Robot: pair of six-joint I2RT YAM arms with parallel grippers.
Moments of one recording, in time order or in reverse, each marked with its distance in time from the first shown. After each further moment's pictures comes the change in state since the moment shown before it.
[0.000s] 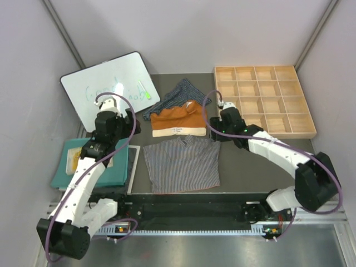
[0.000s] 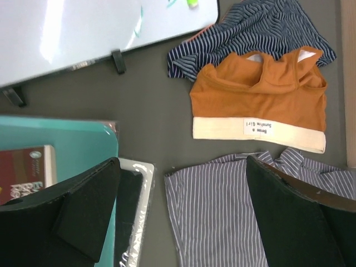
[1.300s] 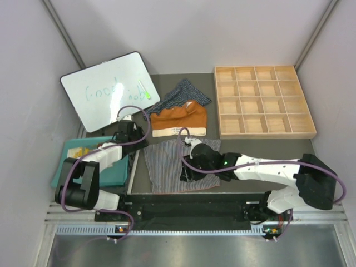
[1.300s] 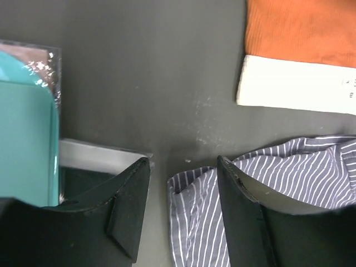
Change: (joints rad) left arm 0.000 0.478 -0.248 0.352 0.108 -0.147; right arm 0.518 -0.078 -0.168 0.107 -0.202 0.334
